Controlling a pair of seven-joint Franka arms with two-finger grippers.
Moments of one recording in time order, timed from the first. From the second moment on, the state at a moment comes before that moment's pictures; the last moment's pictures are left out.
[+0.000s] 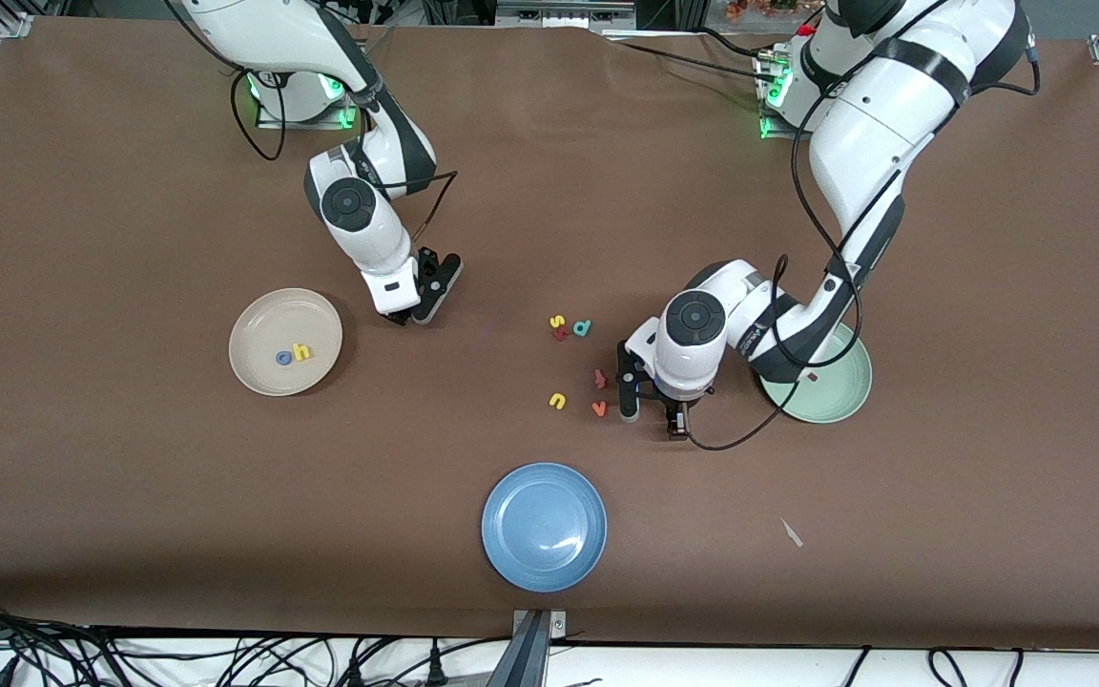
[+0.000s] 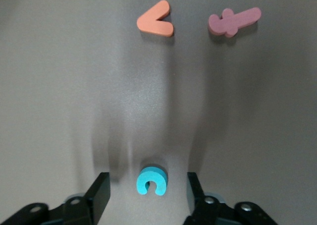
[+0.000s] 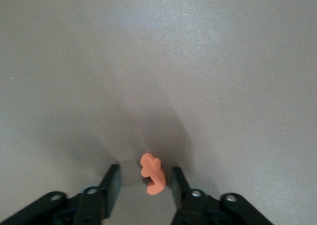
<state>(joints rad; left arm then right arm) -0.14 0.88 -0.41 -1.51 0.59 2.31 0.72 0.55 0.44 0.01 -2.24 0.09 2.71 -0.61</state>
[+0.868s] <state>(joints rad) -0.13 0.87 -0.41 -1.47 0.59 2.24 0.72 0.55 0.43 -0.08 -2.12 0.09 2.53 -0.58</state>
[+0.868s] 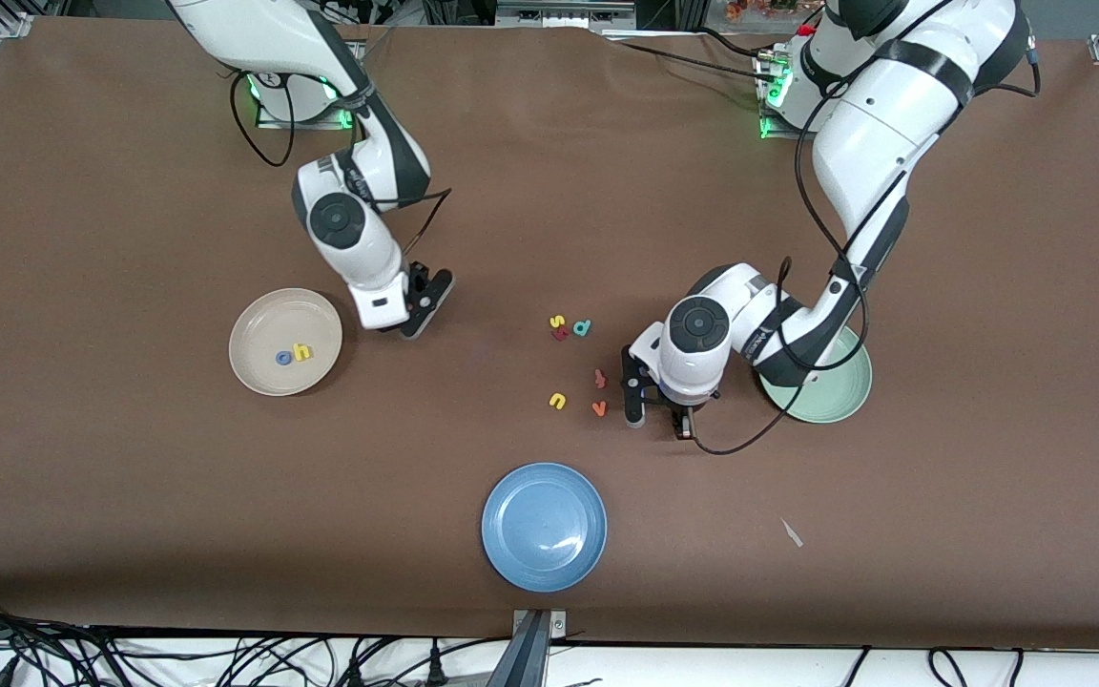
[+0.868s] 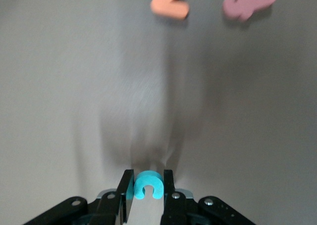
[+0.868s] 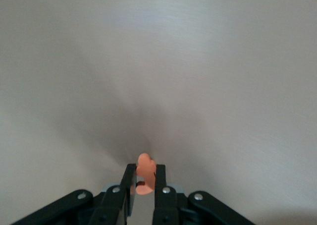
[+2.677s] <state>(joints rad) 0.22 0.51 -0.62 -1.58 0.32 1.67 0.63 0.49 0.43 -0.41 -1.75 0.30 1.93 -0.05</state>
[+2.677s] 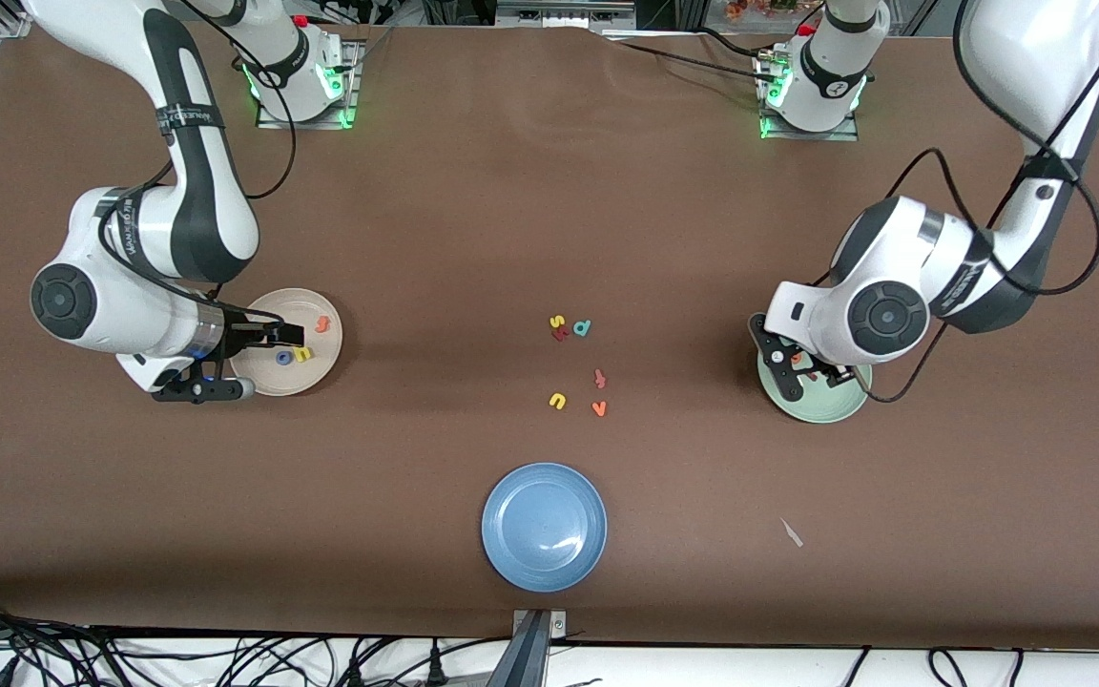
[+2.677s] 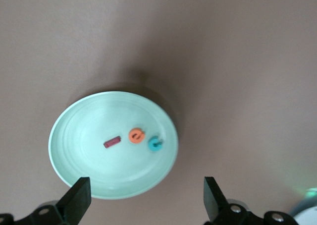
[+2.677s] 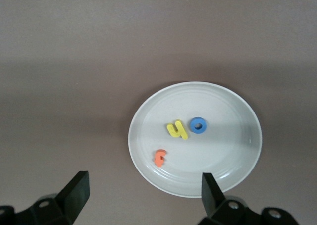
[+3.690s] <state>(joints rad) 0.21 0.43 -0.69 -1.22 0.23 1.23 0.25 0.20 0.17 -0.14 -1.74 -0.05 1.79 -0.03</state>
